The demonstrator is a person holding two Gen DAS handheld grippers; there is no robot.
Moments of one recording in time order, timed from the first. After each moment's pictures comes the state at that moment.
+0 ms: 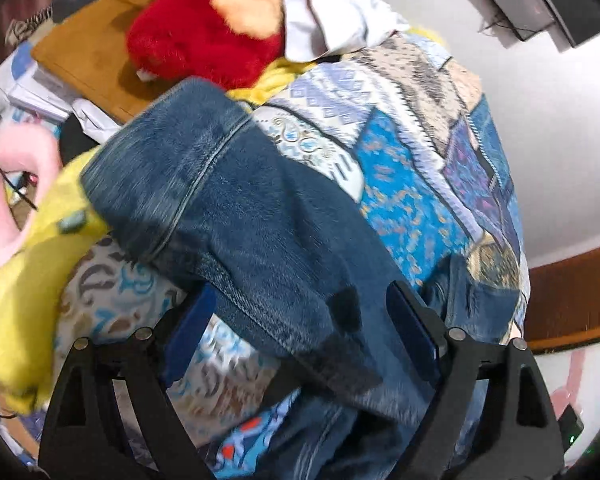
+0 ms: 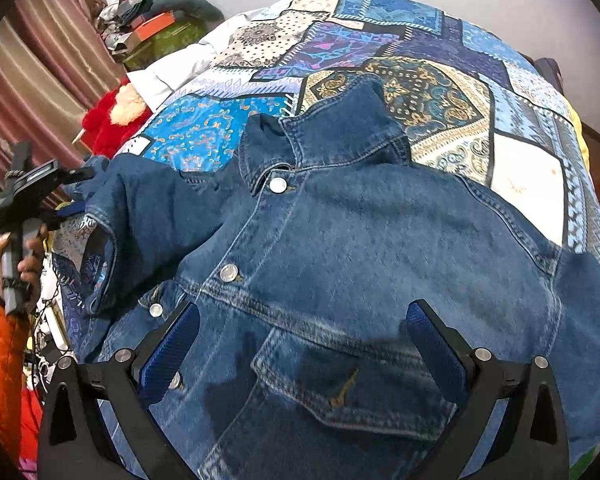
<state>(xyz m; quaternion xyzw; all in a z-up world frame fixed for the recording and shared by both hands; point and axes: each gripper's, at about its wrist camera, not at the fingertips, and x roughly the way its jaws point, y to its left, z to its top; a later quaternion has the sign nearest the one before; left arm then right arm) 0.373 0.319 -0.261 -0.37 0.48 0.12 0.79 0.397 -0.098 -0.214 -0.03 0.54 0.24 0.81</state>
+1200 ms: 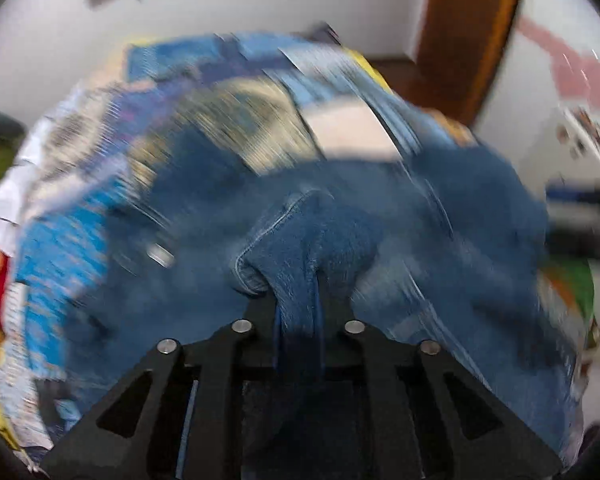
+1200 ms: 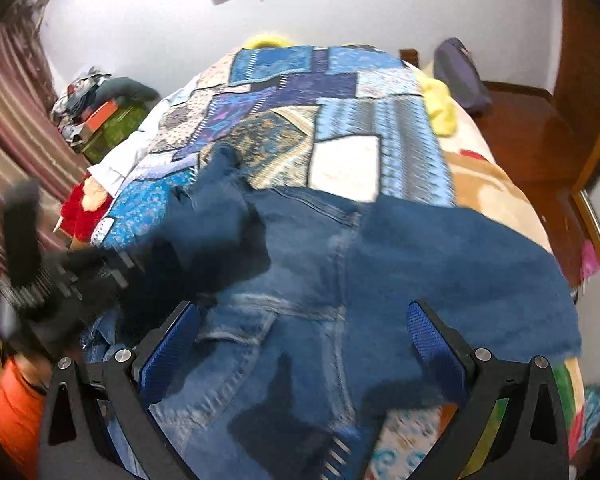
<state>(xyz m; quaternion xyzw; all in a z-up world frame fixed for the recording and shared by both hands) 0.372 -0.095 -0.204 0.09 0.48 -0.18 0.85 0.343 -0.286 -0.154 0.08 0.49 0.14 0.86</state>
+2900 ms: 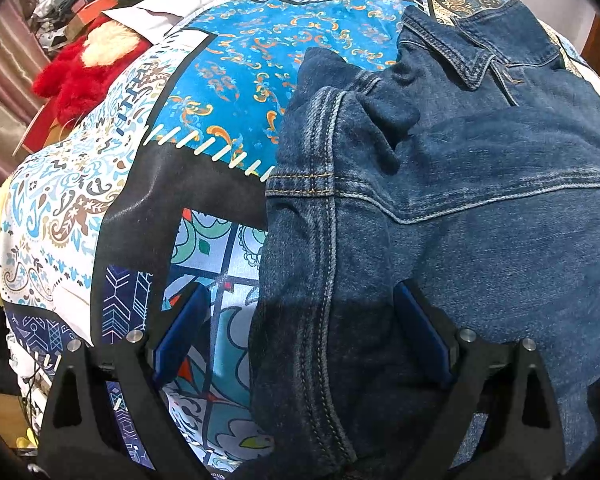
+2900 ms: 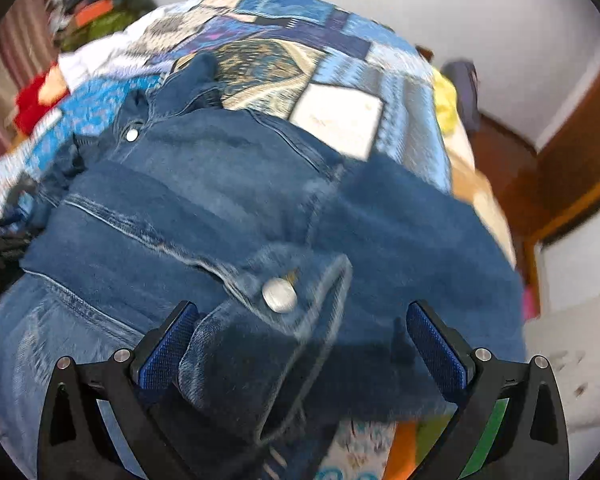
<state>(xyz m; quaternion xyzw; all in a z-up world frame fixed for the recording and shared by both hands) 0.332 0.155 -0.314 0.01 0.55 0.10 0.83 0.345 -0.256 -0.206 -0.10 0.53 0.11 0.83</state>
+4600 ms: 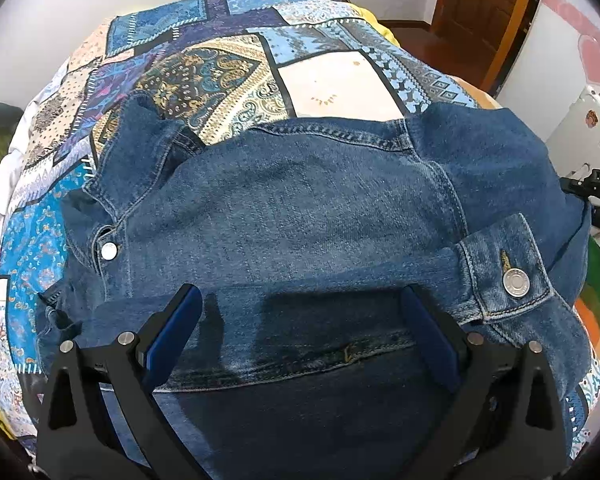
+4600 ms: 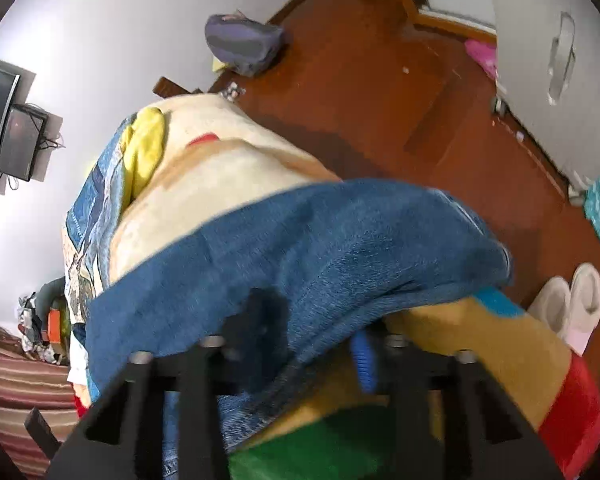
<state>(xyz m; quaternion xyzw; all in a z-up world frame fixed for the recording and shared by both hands) 0.408 -0.144 -0.233 0.10 0.53 -0.13 0.83 0.354 -0.564 -0.289 0.39 0.49 -0.10 0.77</state>
